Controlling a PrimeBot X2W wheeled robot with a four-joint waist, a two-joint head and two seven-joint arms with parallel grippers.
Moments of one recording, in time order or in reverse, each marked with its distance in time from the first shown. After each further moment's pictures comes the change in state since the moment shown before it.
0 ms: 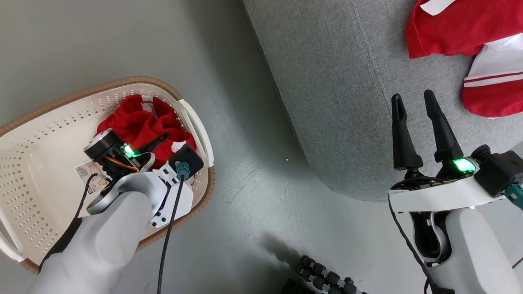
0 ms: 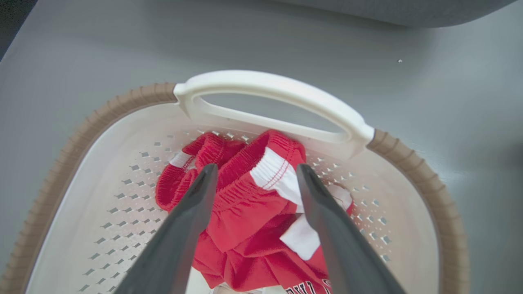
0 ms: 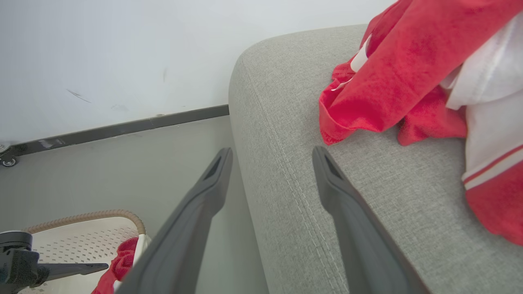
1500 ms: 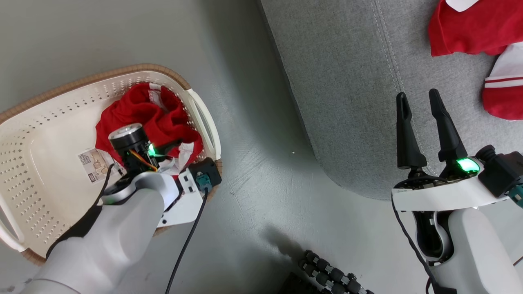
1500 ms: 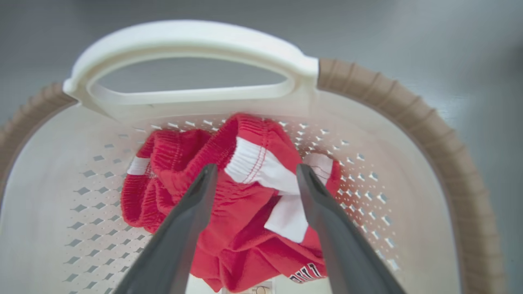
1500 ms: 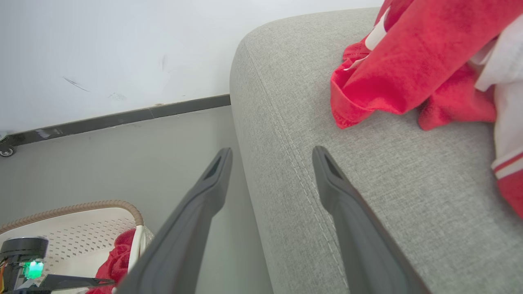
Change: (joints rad) left arm -0.098 -0.034 -0.177 0.158 0.137 -0.039 -0.038; right arm 0.001 0.000 -0.012 0.000 -0.002 0.000 -0.010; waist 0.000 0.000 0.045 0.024
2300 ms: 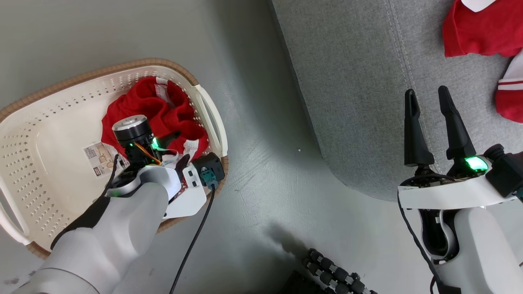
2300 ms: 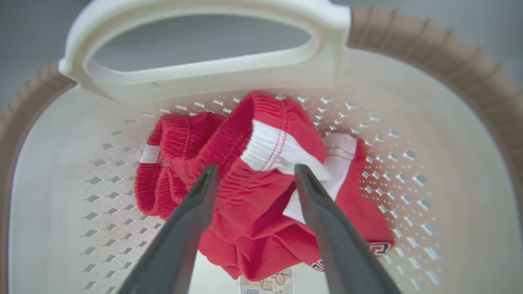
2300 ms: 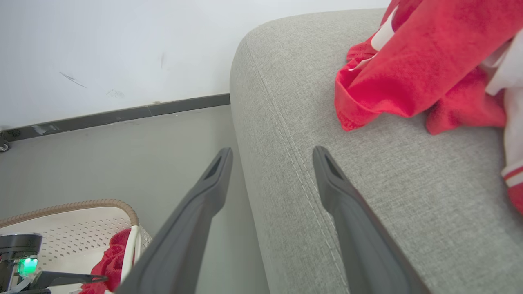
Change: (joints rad) left arm -0.067 -0.039 -0.043 0.095 0.056 0.046 0.006; right arm 0.004 0.000 -0.028 -0.014 -0.020 0.000 0.000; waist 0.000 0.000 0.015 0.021
